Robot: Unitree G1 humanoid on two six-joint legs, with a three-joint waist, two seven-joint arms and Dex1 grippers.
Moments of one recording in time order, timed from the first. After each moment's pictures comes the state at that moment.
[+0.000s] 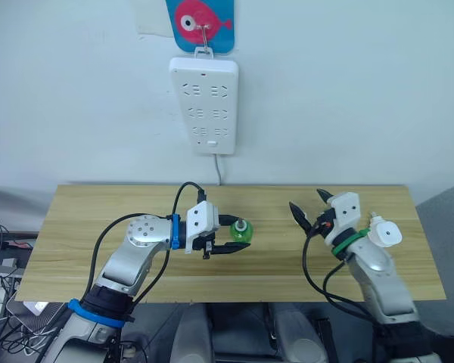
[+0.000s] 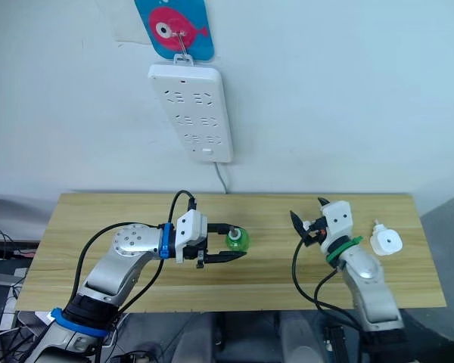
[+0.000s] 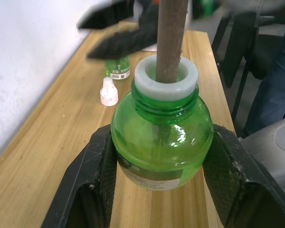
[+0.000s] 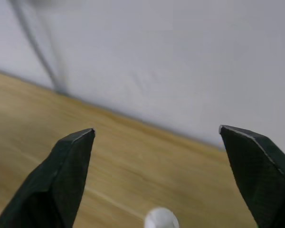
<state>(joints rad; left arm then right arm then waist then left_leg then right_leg) -0.33 0.54 -0.23 -0.03 -0.26 0.07 -1.15 -0.06 -0.39 0.03 -0.31 0.29 0.25 0.47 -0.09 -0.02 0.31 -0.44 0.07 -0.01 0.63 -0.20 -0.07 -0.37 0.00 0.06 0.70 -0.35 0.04</state>
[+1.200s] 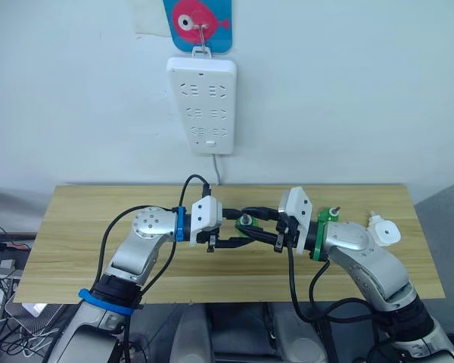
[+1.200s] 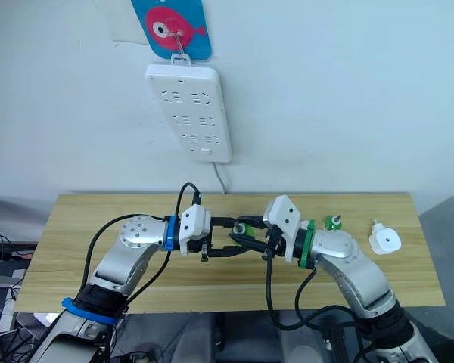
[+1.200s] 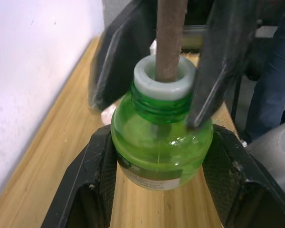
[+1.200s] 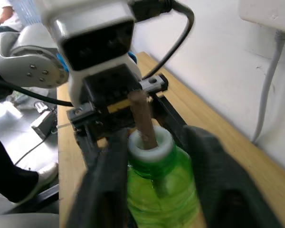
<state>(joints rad) -0.40 0.50 -0.23 0.05 -0.24 0.00 -1.20 -0.29 -0.44 0.29 -0.40 0.37 0.43 0.75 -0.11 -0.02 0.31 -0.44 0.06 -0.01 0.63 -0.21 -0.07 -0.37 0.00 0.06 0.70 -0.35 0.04</state>
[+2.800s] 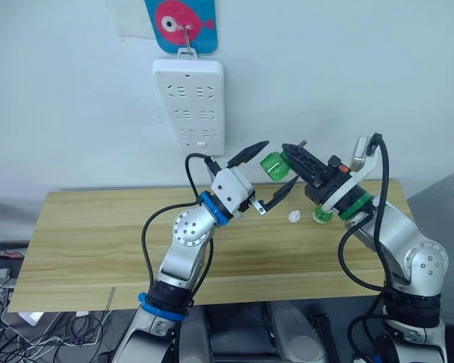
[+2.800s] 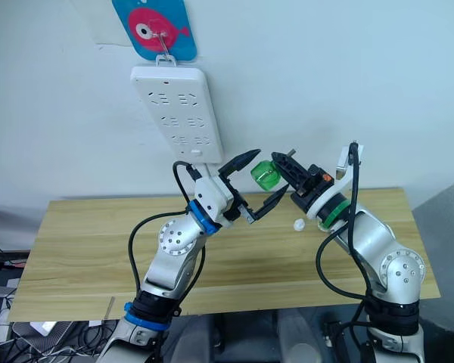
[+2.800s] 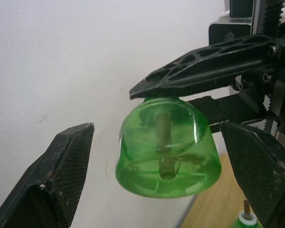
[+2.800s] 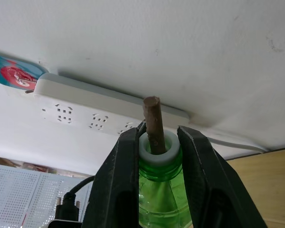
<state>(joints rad) -0.40 0.10 -0.21 -0.04 -0.08 -0.25 -0.58 -0.37 -0.29 -0.15 -0.45 1.80 0.70 -0.40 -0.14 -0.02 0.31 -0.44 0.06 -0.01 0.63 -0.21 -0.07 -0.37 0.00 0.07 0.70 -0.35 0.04</state>
